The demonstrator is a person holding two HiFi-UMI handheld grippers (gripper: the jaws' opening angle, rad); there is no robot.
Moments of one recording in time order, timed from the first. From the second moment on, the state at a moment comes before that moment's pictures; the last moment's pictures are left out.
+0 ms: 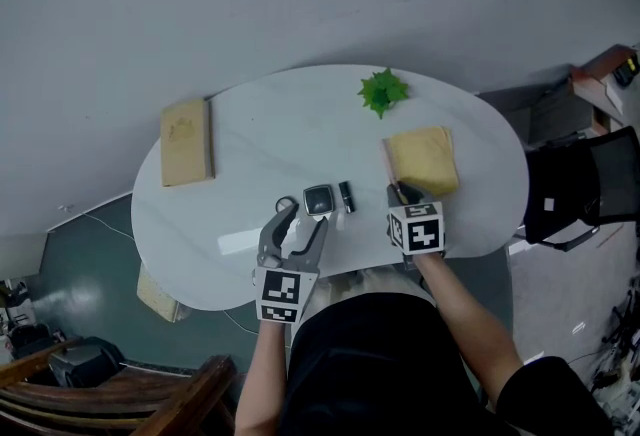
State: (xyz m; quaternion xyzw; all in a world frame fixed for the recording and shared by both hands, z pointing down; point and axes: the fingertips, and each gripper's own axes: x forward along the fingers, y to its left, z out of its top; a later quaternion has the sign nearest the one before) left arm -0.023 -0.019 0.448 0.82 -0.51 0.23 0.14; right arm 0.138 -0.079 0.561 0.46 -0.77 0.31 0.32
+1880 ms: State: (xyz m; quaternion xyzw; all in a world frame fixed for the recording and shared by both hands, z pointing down) left arm -0.028 0.000 0.460 0.81 -0.51 0.24 0.15; right arm 0.091 -0.026 0.602 0.44 -0.76 0.34 0.34
